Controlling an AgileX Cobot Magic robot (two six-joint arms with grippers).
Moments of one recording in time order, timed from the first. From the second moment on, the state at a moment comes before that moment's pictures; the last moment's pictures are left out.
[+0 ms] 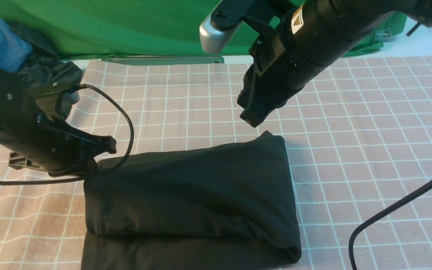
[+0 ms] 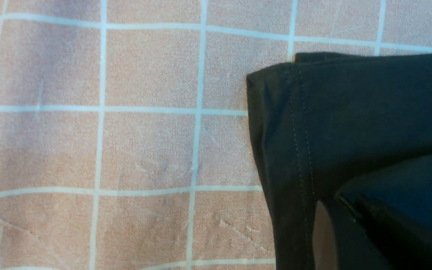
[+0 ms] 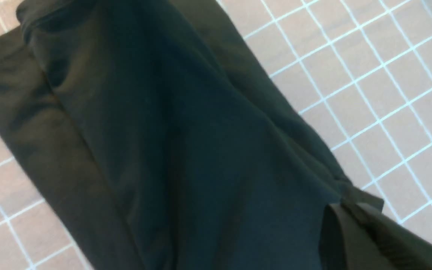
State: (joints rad) right arm 0.64 1.71 -1.65 0.14 1.01 -0.43; left arm -0.05 1.54 -0.94 -0.10 0.67 -0.08
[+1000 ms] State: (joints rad) right arm 0.64 1.71 -1.65 0.19 1.11 -0.39; left arm -0.05 1.36 -0.68 -0.28 0.73 -0.06
